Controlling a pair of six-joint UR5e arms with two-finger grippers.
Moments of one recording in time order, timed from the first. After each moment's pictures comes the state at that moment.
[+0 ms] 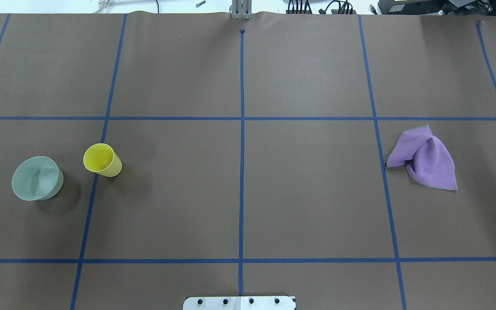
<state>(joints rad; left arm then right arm) -1.57 -1.51 -1.78 -1.46 -2.37 0.11 1.49 -1.66 1.86 -1.74 2.30 0.01</state>
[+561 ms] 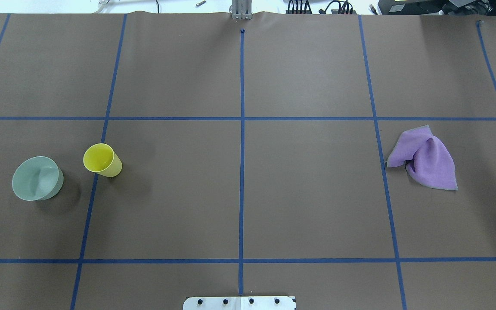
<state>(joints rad) -1.57 -1.48 -1.80 -1.48 -2.37 0.12 1.49 -1.66 1.86 -1.74 2.30 0.01</state>
